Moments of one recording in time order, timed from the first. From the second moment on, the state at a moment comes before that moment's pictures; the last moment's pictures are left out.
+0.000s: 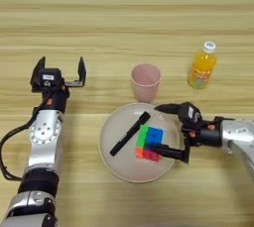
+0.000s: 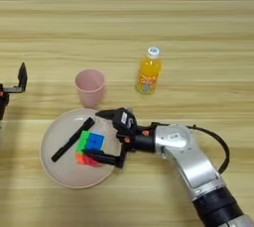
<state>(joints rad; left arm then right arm) -0.25 0.16 0.16 0.57 -0.08 -0.54 -0.09 -0.13 -0.39 0.28 -0.06 0.25 0.13 0.99</state>
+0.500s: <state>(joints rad) -0.25 0.15 0.16 0.57 -0.07 -0.54 -0.08 -0.29 -0.34 -0.06 -0.23 0.44 0.15 0.70</state>
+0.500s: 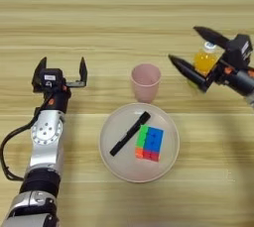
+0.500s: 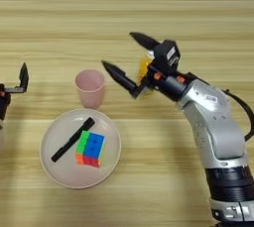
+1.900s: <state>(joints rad) -0.26 0.14 0.15 0.58 -0.07 -0.56 -0.07 -0.50 -0.22 -0.06 0.48 0.14 -0.03 0.33</state>
